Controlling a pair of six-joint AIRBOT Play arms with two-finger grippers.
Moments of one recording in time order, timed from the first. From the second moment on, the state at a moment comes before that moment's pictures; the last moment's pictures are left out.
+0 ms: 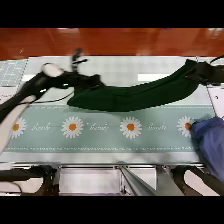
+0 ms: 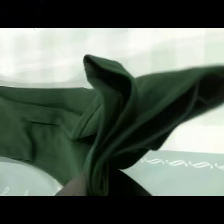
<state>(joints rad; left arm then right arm) -0.36 -1.56 1.26 0.62 -0.83 -1.25 -0.30 -1.08 1.22 -0.96 1.27 1.38</state>
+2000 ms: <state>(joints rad) 0.17 -0.79 0.84 0.84 -1.14 -1.35 0.40 -1.62 1.43 -0.62 0.92 1.38</state>
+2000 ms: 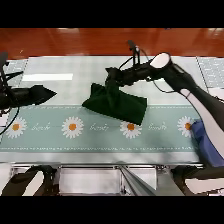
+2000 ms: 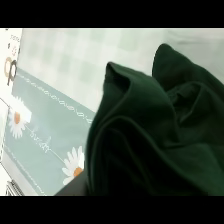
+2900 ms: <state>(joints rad) 0.31 -0.80 0.85 0.84 -1.11 -1.32 0.07 -1.45 1.44 -0.69 1.29 1.33</state>
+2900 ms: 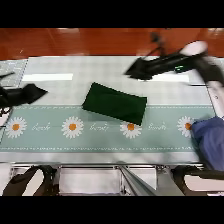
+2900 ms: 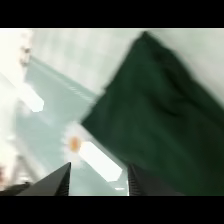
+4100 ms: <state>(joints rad) 0.16 -0.71 0.61 0.79 -0.98 -1.34 -0.05 -1.49 0.74 -0.50 1.00 1.18</state>
